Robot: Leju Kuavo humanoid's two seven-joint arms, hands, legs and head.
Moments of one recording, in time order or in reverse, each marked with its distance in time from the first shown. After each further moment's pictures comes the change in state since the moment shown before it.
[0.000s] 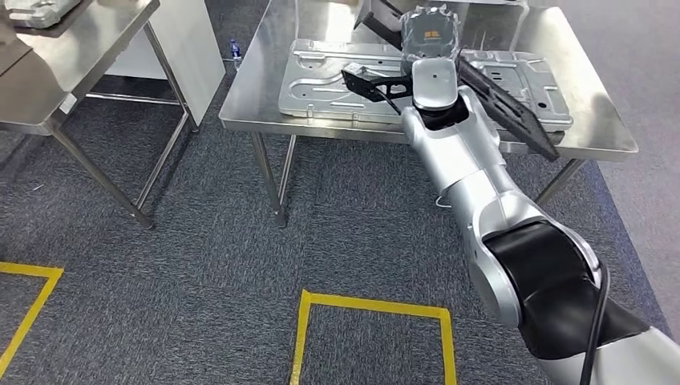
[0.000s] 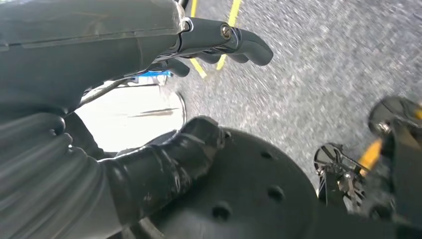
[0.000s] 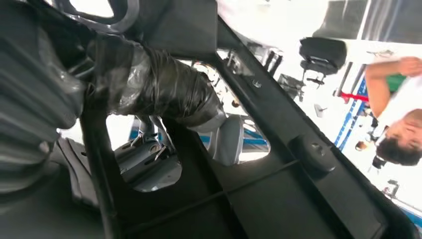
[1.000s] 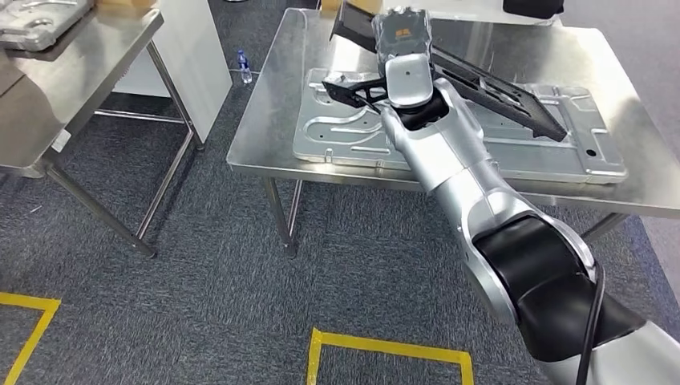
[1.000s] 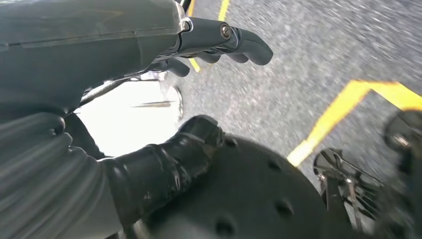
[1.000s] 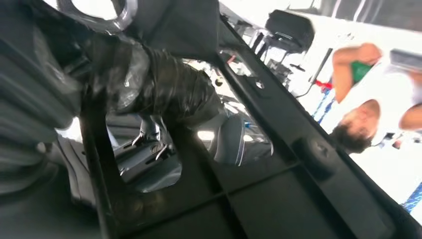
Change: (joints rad) left arm 0.005 -0.009 0.014 0.001 -0.027 0.008 0.000; right arm -0.020 0.028 0.124 -0.015 0.000 0.119 0.003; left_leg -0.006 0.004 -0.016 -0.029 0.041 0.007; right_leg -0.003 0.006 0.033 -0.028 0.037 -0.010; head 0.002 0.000
